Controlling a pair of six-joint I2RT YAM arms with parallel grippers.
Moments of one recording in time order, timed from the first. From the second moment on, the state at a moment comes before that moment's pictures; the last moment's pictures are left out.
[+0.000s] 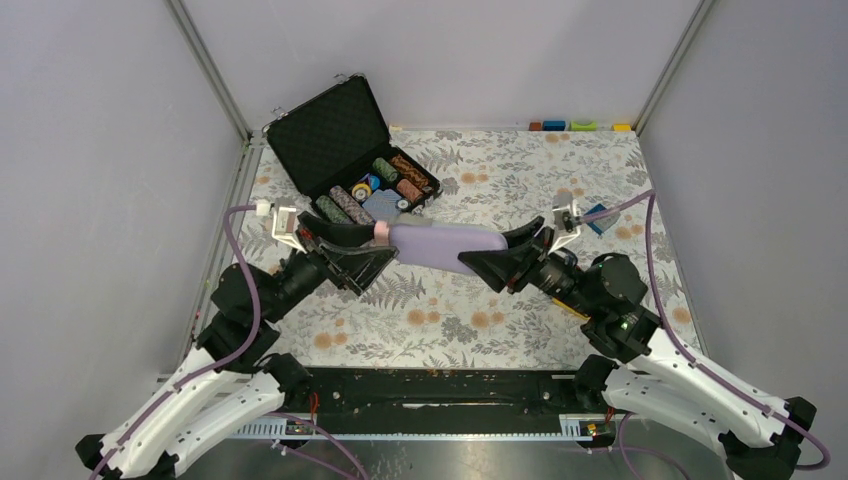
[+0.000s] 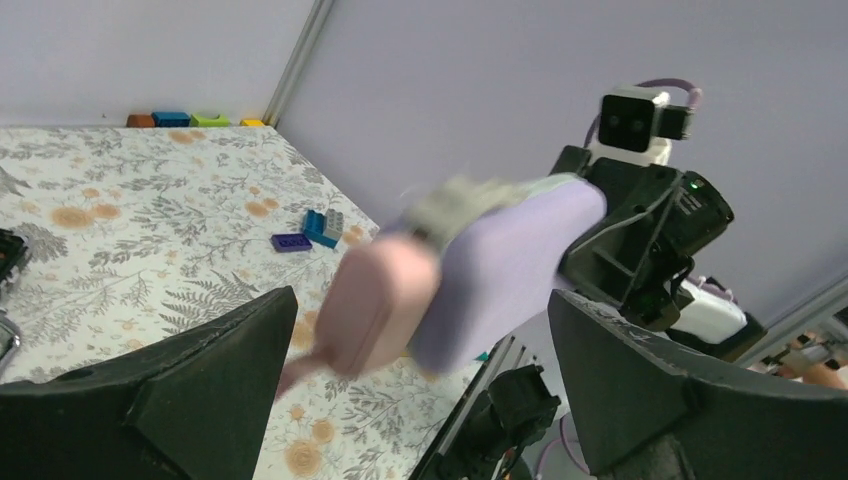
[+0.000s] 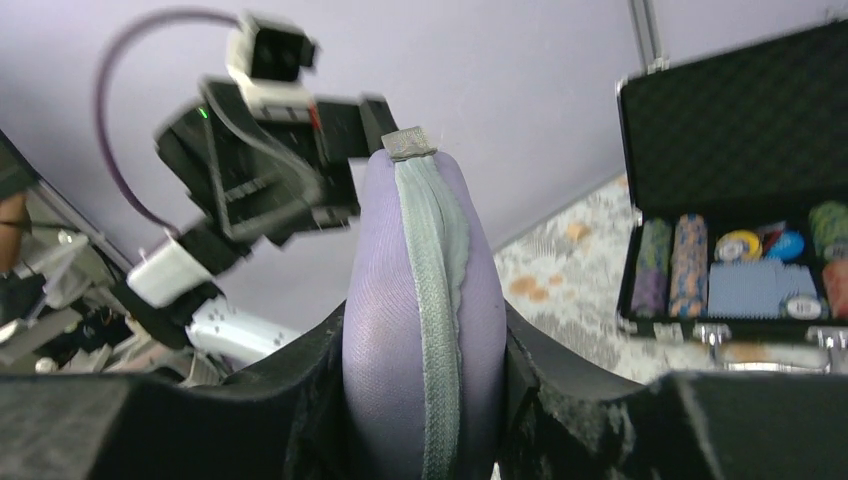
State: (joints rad) left arm -0.75 0.54 0.76 0.02 0.17 -0.61; right arm 0.88 0.67 0.69 0.24 -0.20 0.53
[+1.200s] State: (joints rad) left arm -0.82 0.90 0.75 0.78 0.21 -0.84; right arm 0.88 0.85 0.72 0.76 -0.15 0.72
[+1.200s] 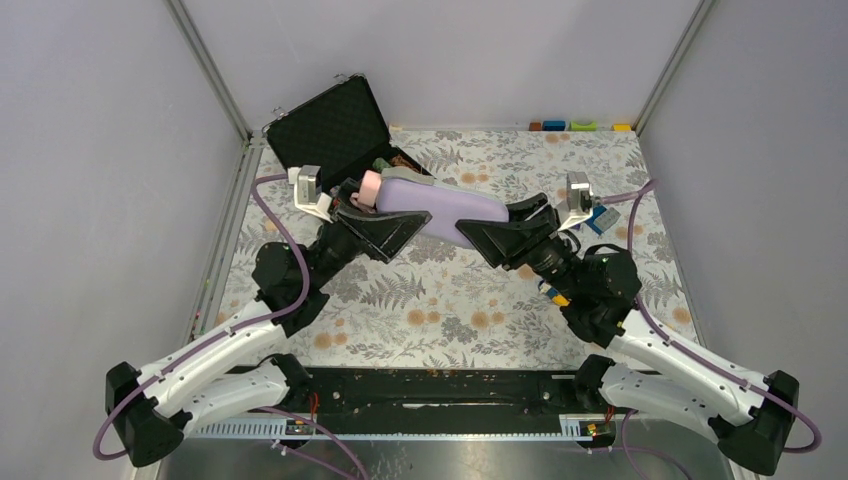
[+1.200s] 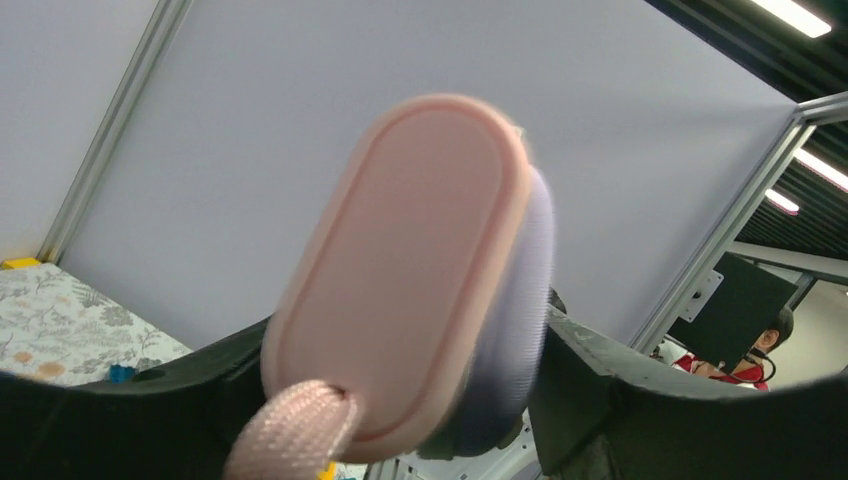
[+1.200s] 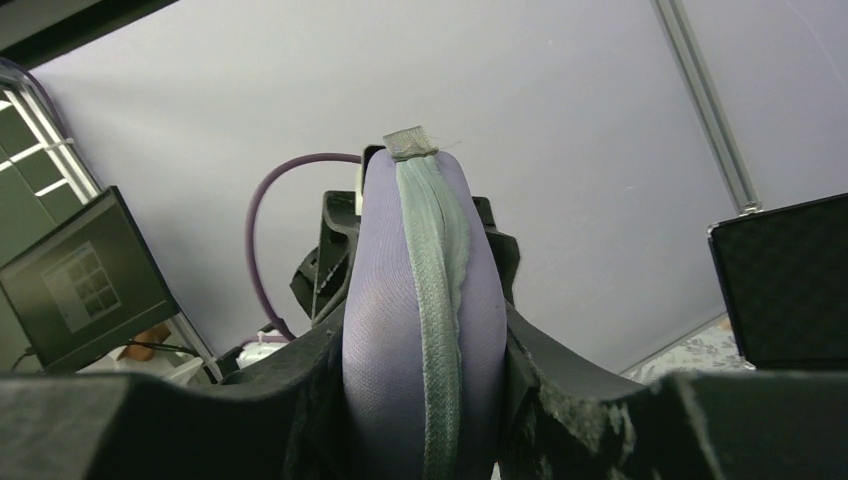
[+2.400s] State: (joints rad) left arm -0.83 0.72 0.73 0.26 -0.02 -0.91; right arm 0.90 0.63 0.57 0.22 -0.11 0.12
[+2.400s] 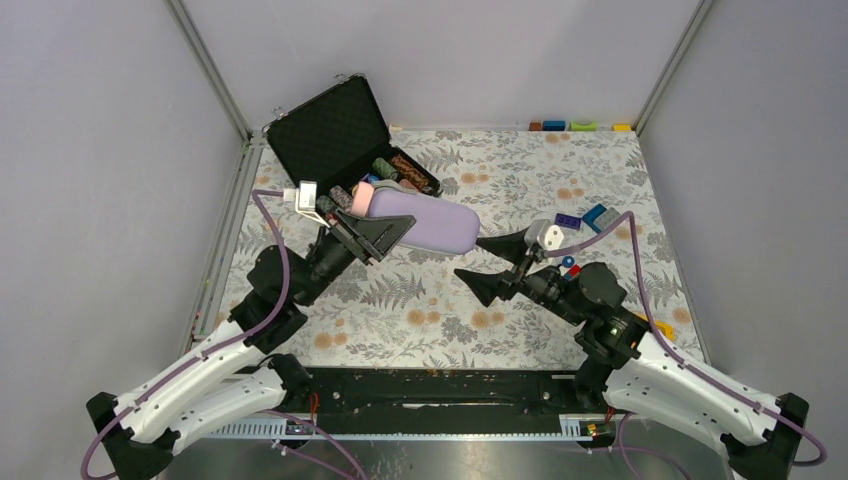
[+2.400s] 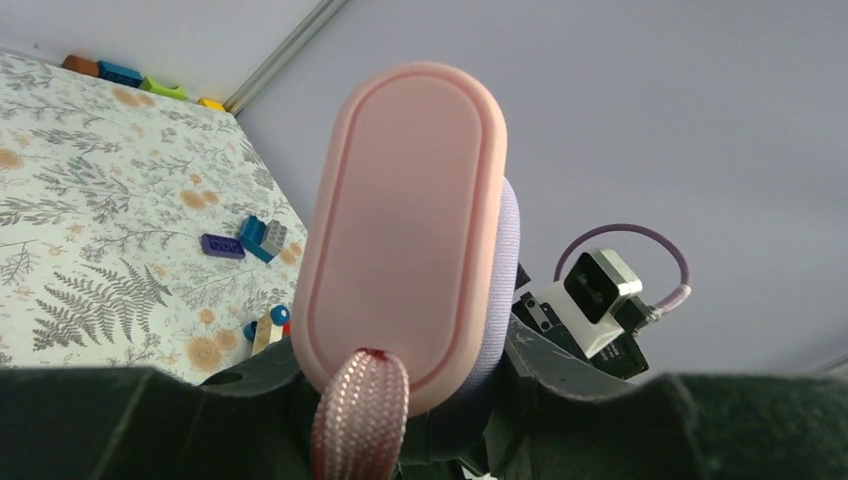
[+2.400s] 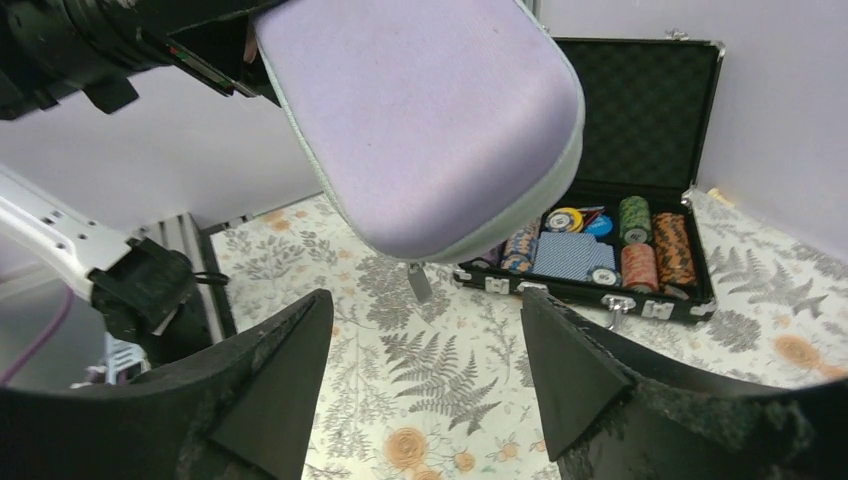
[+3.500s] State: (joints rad) left arm -0.77 0.67 0.73 0.15 -0.03 -0.94; right arm 1.02 0.82 0.61 0.33 0.10 -0.08
